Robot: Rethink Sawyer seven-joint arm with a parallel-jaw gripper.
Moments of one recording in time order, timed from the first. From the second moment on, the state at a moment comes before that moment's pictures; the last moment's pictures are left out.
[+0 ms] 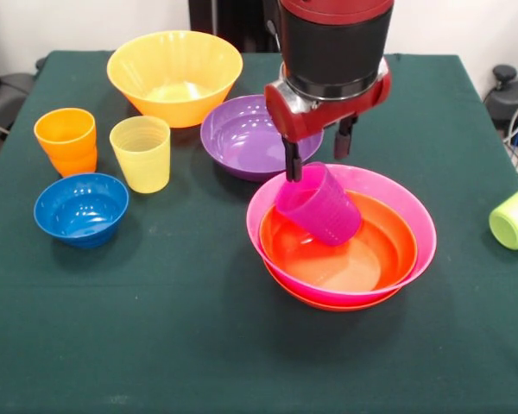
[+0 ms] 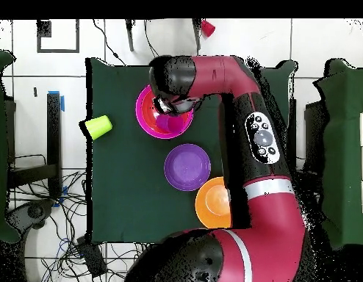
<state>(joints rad) -0.42 -0.48 0.51 1.14 -0.43 1.18 1.32</state>
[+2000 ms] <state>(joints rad) -0.45 -0.65 0.49 1.42 -0.44 0.95 1.32</state>
